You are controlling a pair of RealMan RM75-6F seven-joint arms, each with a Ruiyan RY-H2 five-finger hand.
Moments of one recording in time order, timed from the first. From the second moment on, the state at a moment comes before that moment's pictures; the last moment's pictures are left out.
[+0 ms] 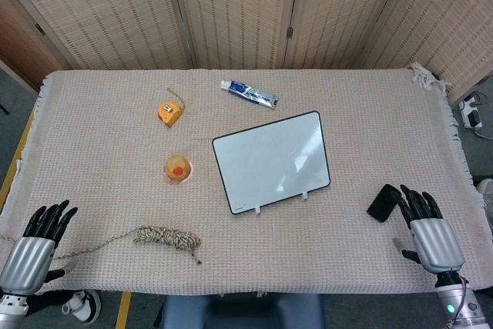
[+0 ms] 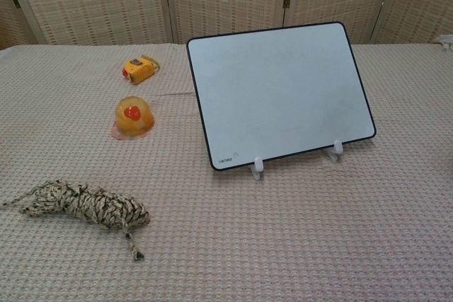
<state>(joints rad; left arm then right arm) -0.07 -1.12 0.05 -1.62 1.66 1.51 0.12 0.09 -1.10 -0.01 -1.77 -1.48 1.37 -0.23</state>
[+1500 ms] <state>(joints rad) -0.07 -1.12 0.05 -1.62 1.64 1.50 0.13 0.39 -1.23 0.01 -1.39 -1.26 0.91 -0.50</state>
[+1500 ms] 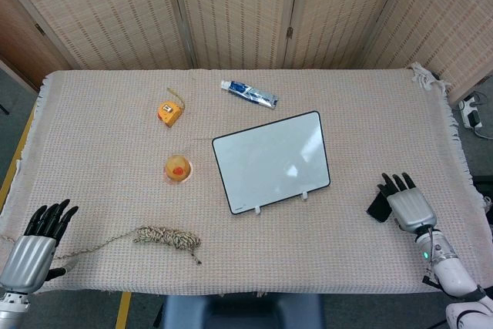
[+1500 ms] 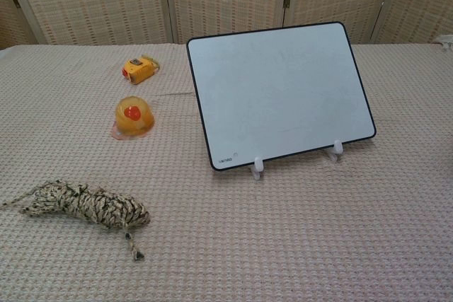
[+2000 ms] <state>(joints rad) -0.07 -1.12 0.05 -1.62 1.64 1.50 0.13 0.41 -1.30 0.00 -1.31 -1.26 0.91 -0.46</state>
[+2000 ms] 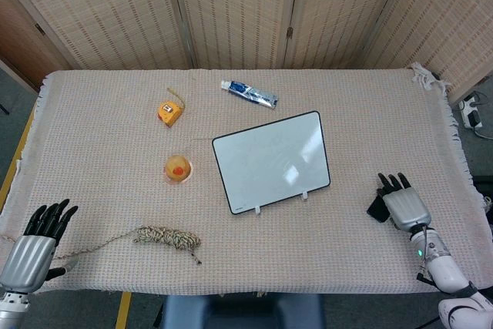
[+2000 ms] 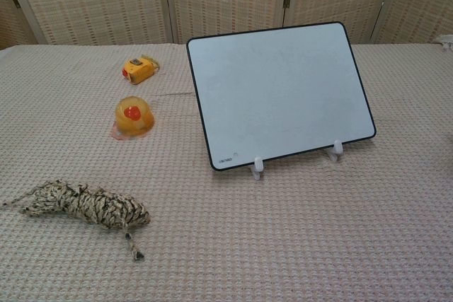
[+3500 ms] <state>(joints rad) -0.07 -1.10 0.05 -1.62 1.65 1.52 0.06 0.56 -1.79 0.21 -1.05 -1.55 1.37 -0.31</state>
